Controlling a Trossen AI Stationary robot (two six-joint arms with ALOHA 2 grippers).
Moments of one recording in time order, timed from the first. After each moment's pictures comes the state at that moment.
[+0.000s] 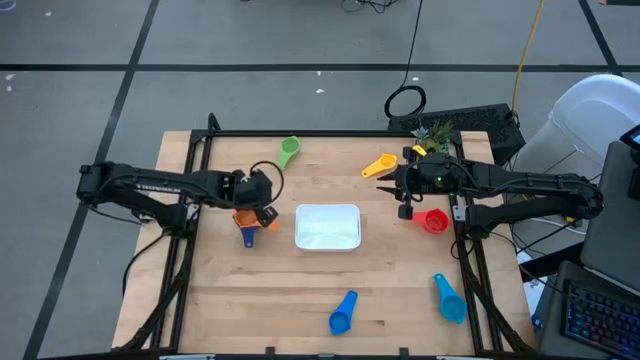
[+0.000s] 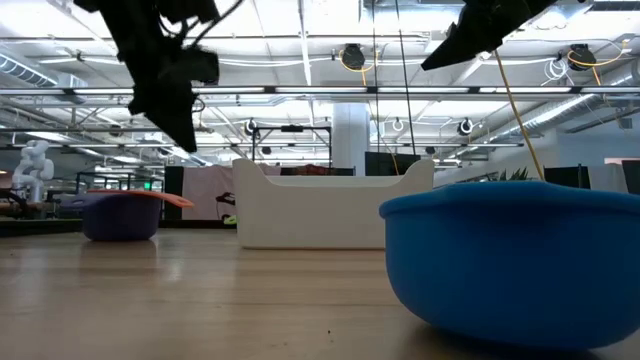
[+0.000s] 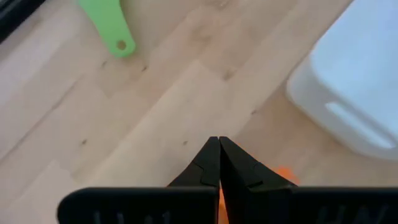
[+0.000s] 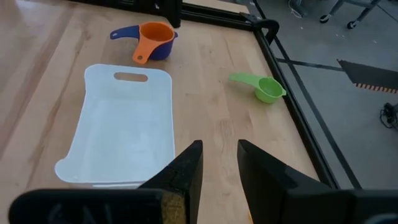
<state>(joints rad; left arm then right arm) 0.05 1.27 0.88 -0.76 -0.32 -0.57 -0.14 0.92 0.81 -0.42 0.10 -0.20</state>
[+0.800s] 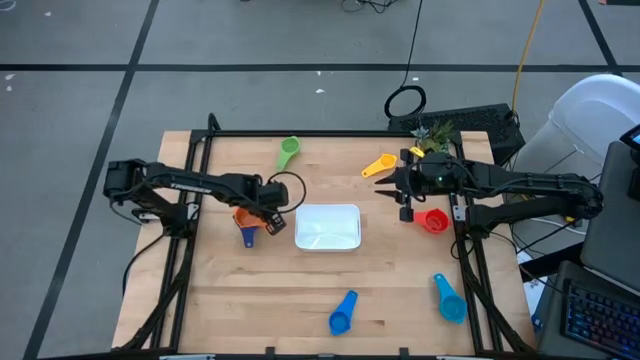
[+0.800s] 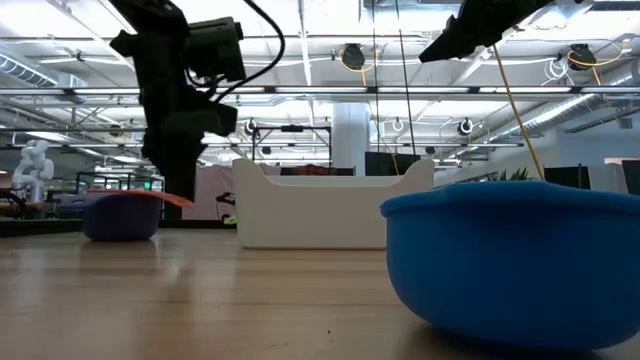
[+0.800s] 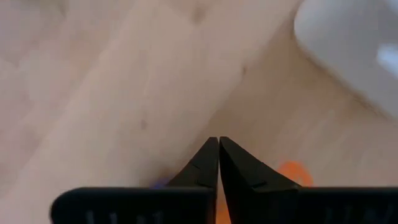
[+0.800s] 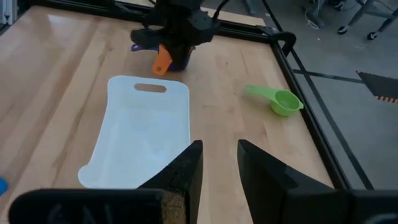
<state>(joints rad) 0.11 1.49 0.87 -0.68 -0.07 -0.50 -0.13 0.92 0.81 -0.39 0.02 -0.21</state>
